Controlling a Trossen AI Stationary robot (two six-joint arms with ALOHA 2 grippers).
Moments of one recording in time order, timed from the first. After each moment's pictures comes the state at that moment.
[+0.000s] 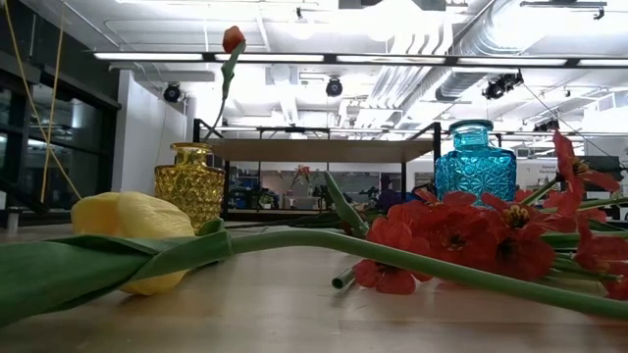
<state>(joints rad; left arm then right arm) -0.59 1.44 1.42 -0.41 -0.81 -0.76 0.27 1.49 1.05 0.47 0.16 0.52</state>
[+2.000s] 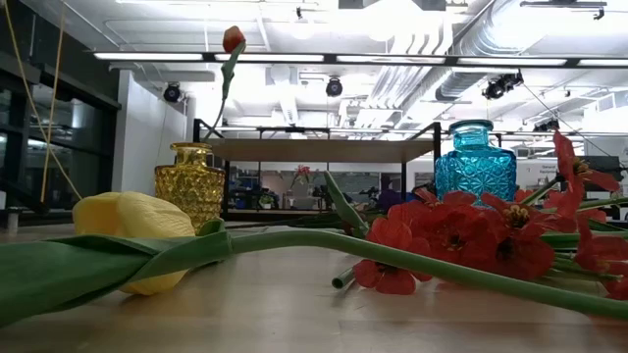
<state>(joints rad) -0.60 1.50 1.42 -0.44 -0.79 -0.89 0.29 1.49 1.05 0.42 -0.03 0.47</state>
